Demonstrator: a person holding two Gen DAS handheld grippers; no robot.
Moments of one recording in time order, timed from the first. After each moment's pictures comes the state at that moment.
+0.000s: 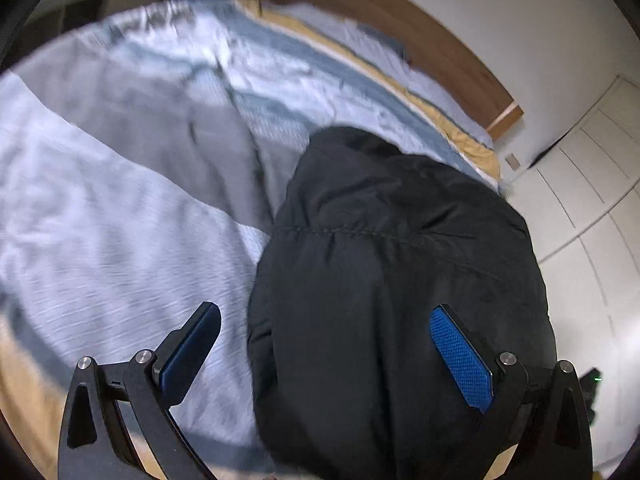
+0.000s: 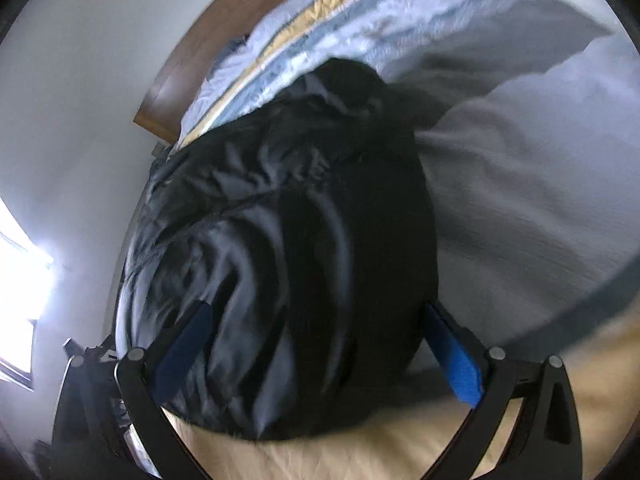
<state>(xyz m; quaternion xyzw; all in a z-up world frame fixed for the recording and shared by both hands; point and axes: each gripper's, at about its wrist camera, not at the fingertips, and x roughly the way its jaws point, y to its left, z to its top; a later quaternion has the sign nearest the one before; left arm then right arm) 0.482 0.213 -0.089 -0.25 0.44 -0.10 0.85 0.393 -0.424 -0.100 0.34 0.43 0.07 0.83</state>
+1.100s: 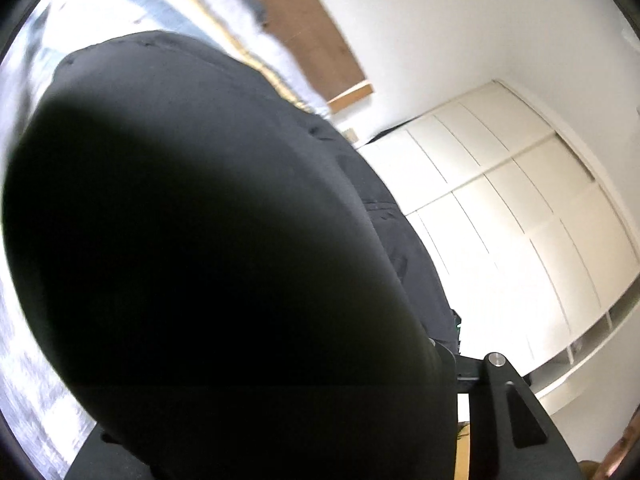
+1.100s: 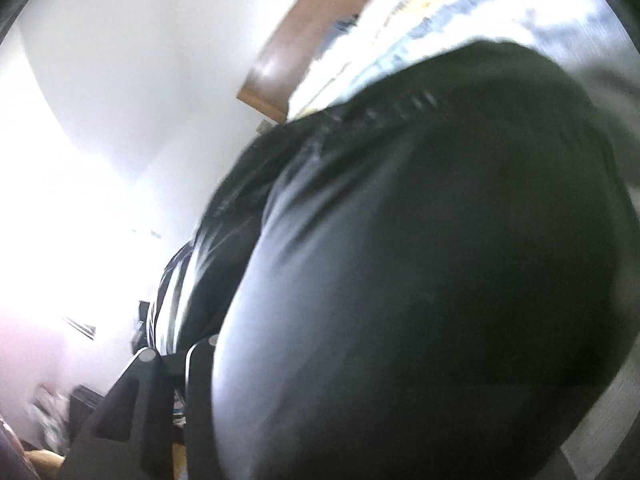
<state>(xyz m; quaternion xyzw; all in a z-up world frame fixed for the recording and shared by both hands) 0.492 0.110 -0.039 -0.35 0.37 -0.40 0.76 0.487 -0.335 -0.069 0.34 0.35 0.28 0.83</state>
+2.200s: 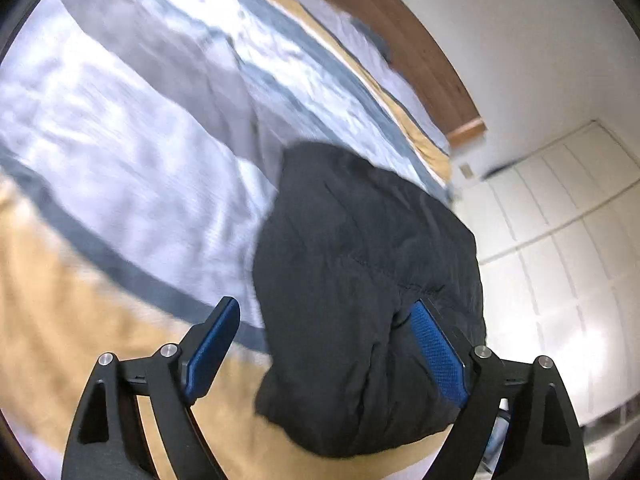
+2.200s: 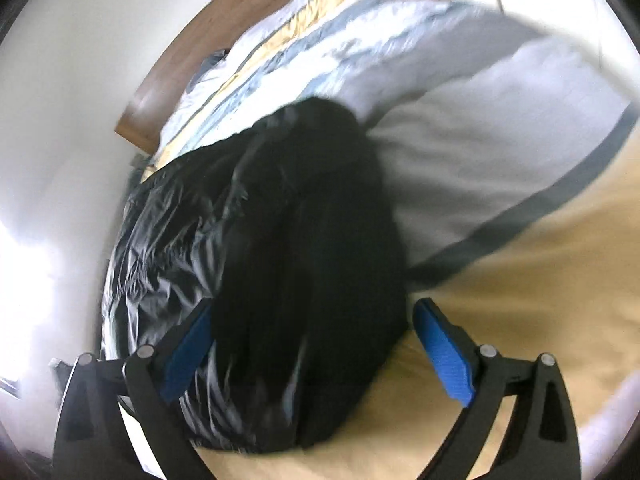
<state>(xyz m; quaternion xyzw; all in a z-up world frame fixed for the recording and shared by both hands) 0.321 0.256 -0.027 -0.34 0.43 -0.15 0.82 0.321 -0.356 -0.061 0.31 0.41 0.00 0.86</state>
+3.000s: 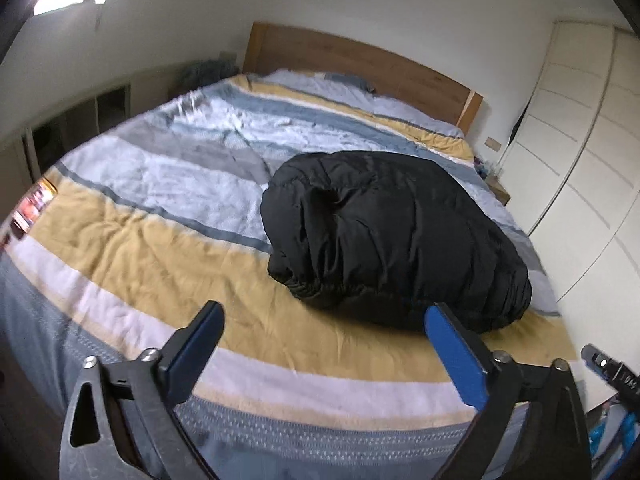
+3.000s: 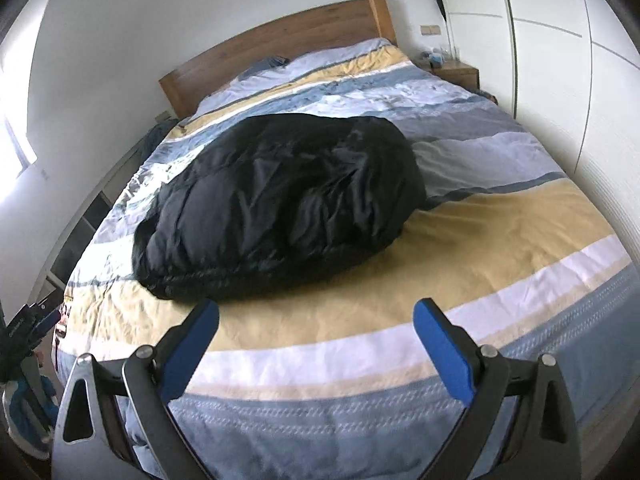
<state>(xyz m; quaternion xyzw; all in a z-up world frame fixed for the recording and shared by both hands) 0.112 0.131 0.030 -0.12 0.34 -0.04 0.93 0.060 -0.260 0.036 0.14 0.36 0.00 0.92</state>
